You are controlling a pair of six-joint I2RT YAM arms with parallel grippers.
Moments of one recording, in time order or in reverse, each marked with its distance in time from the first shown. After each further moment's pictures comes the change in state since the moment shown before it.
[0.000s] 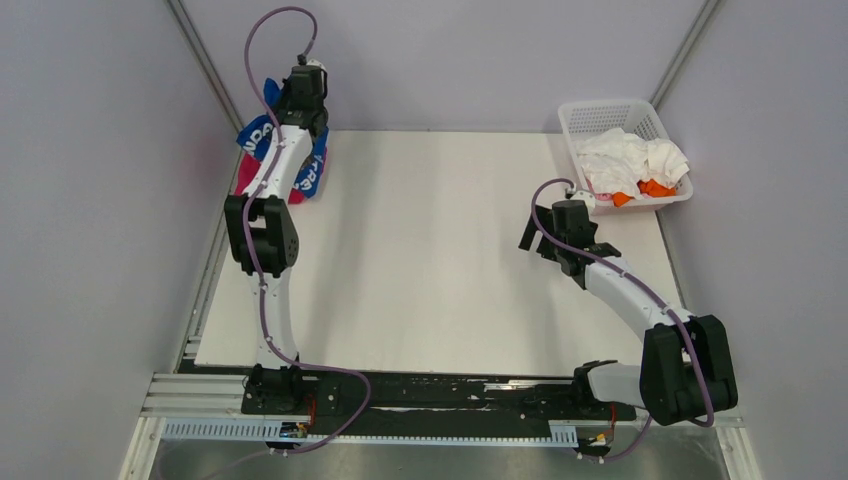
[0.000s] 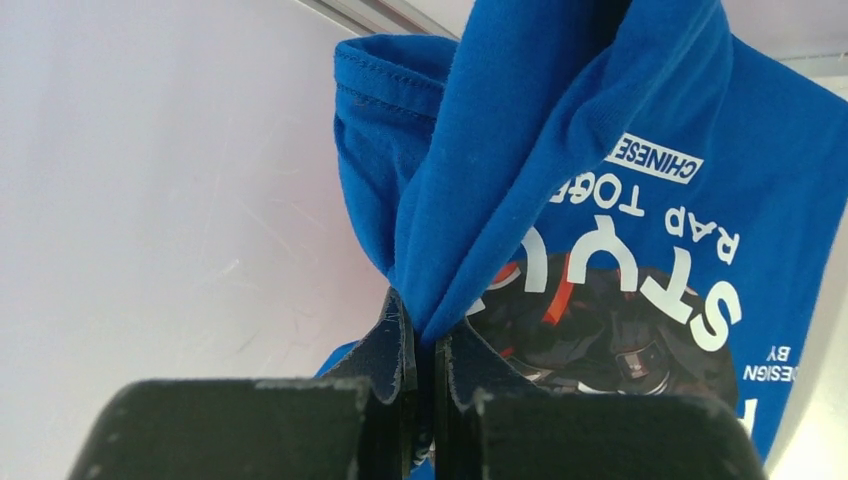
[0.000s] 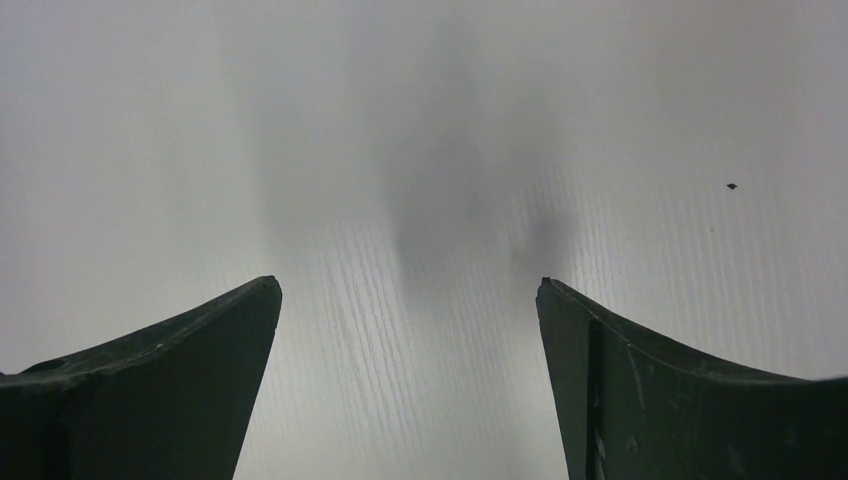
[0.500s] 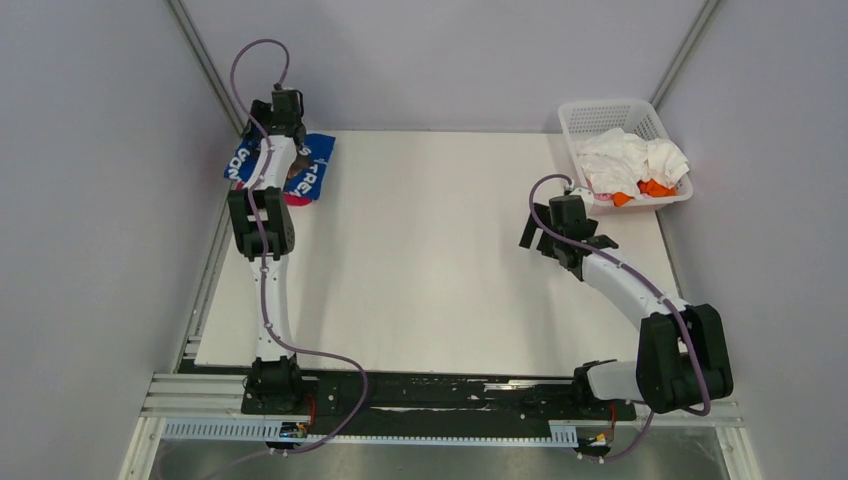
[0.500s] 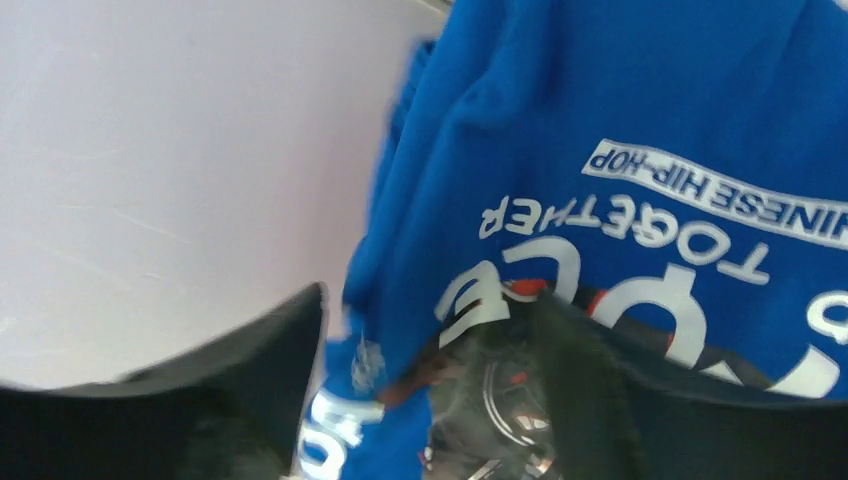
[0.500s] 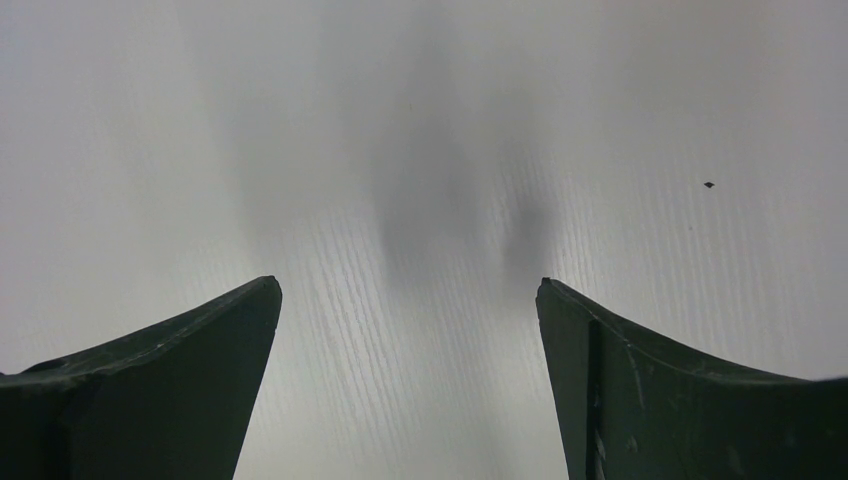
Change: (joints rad) left arm 0.136 0.276 0.151 -0.003 0.068 -0.020; right arm 0.000 0.049 0.051 -0.049 0.035 -0.004
